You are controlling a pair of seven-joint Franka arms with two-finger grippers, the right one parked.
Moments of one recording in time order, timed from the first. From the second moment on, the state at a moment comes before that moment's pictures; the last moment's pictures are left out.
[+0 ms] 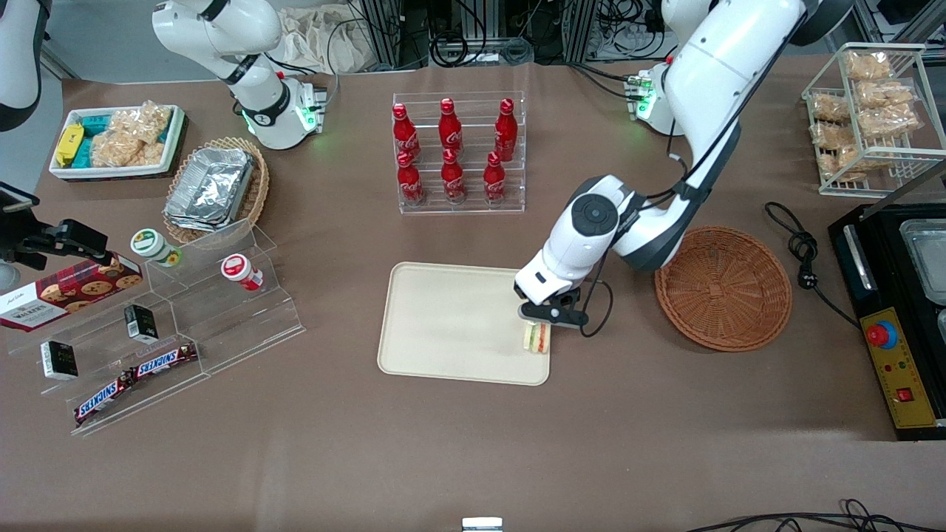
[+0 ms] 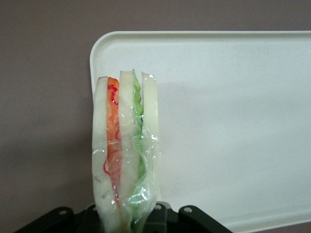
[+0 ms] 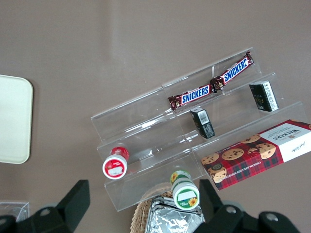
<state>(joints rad) -0.21 0.61 -0.43 -1.83 0.26 2.56 -0.60</state>
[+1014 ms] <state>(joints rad) -0.08 0.35 -0.43 -1.75 0.08 2.17 -0.59</state>
